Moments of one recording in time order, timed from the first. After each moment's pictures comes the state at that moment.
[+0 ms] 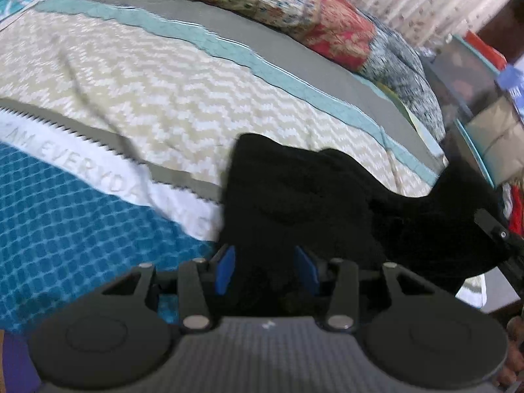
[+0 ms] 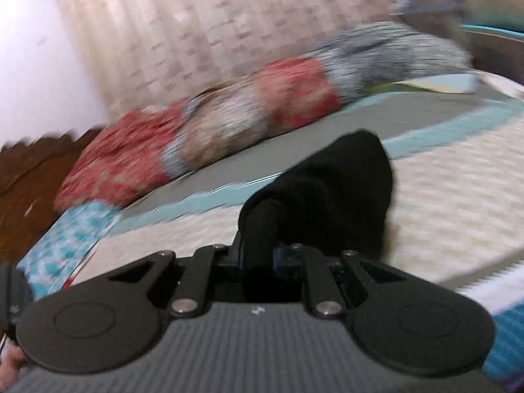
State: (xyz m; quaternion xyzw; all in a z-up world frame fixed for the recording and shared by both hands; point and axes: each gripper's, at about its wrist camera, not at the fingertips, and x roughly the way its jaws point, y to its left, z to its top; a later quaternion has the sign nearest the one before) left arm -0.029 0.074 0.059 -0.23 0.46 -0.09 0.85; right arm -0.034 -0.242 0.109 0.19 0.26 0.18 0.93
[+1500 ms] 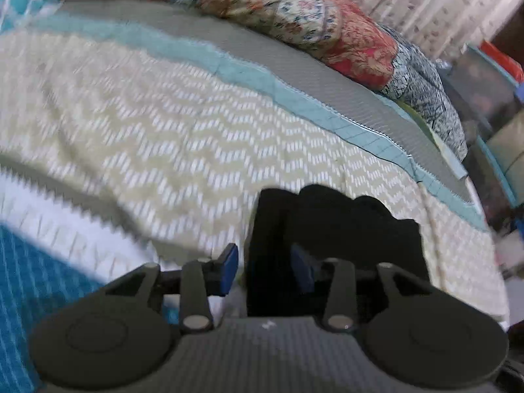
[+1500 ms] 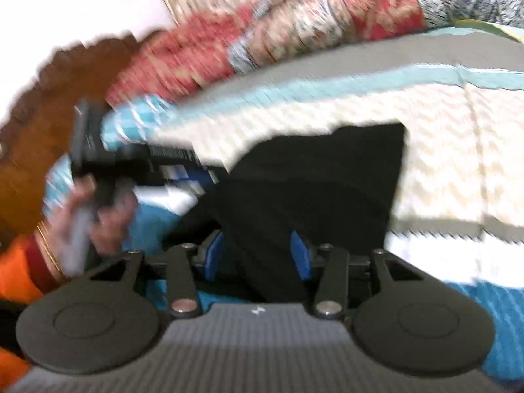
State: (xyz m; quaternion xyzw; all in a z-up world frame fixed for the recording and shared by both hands) left arm 0.041 0.089 0.038 -0.24 0.45 -0.07 0.86; right arm -0.015 -0.218 0.083 0.15 0.37 0.32 0.86
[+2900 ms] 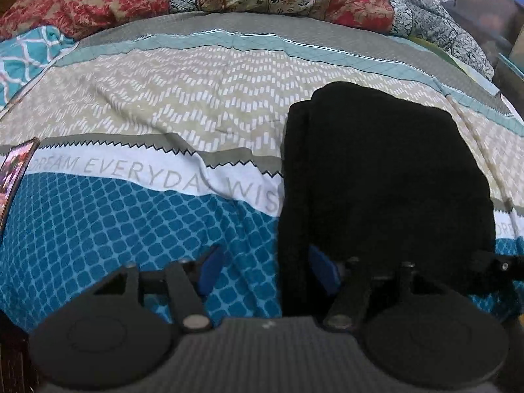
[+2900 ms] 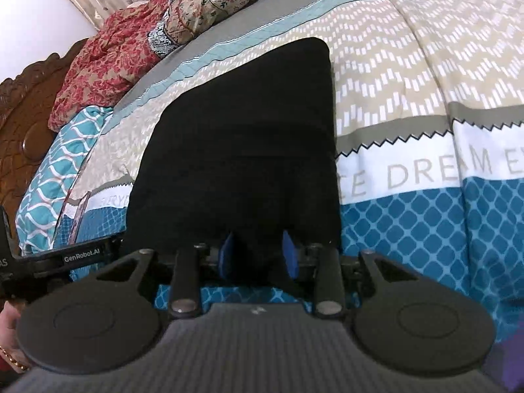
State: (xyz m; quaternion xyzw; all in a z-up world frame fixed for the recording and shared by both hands) left arm -0.042 0.045 0.019 -0.06 0.47 0.00 0.88; right arm -0.025 -0.229 0.028 0.21 0.46 0.21 0.84
